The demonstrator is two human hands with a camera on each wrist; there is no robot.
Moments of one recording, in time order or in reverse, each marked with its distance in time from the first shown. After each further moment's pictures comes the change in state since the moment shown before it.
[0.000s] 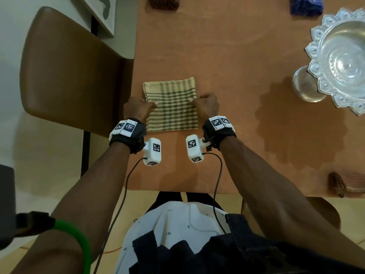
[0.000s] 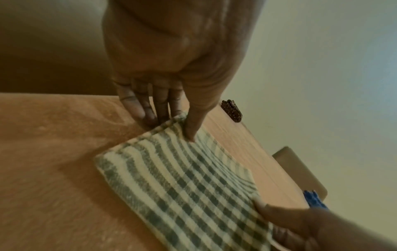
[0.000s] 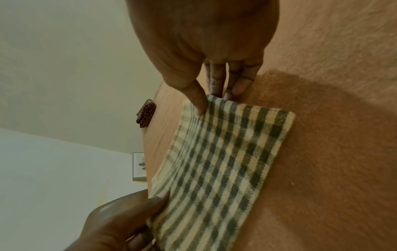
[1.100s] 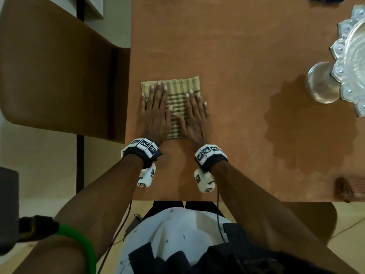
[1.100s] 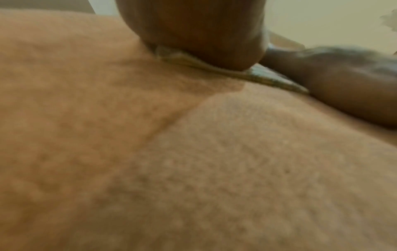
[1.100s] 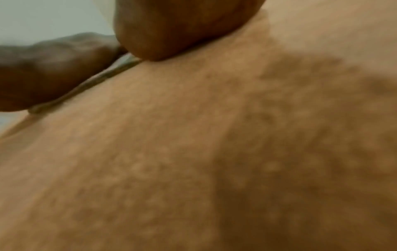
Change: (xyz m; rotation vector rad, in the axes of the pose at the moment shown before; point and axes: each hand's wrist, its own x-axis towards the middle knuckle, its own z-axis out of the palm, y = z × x) left_hand 0.008 -0.030 0.053 0.794 0.099 0.725; right_hand -0.017 0.058 0.056 -0.703 0.023 -0.727
